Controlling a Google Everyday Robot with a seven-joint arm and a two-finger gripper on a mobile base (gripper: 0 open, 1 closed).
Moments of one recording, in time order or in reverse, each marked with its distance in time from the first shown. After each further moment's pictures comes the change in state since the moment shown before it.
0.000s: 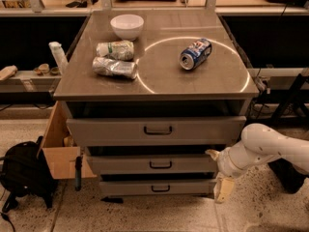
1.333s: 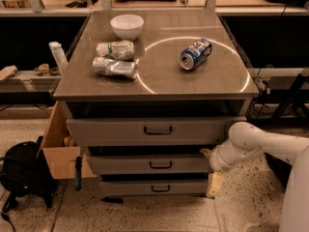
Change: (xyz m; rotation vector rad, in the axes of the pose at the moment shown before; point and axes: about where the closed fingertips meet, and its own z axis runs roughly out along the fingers) arm 0.011 -0.034 0.051 -0.041 0.006 0.053
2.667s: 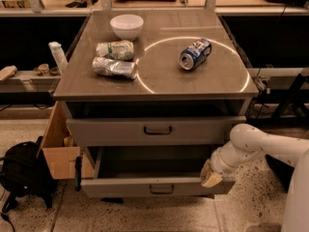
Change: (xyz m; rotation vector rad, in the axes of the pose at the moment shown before) arm 0.002 0.005 0.000 -0.004 -0.002 0.004
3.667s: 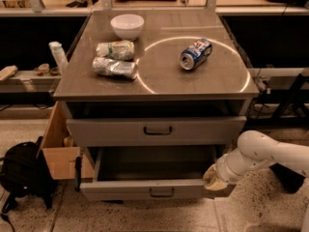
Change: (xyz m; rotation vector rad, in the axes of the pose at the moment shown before) arm 0.013 0.037 -0.011 -0.006 -0.003 0.030
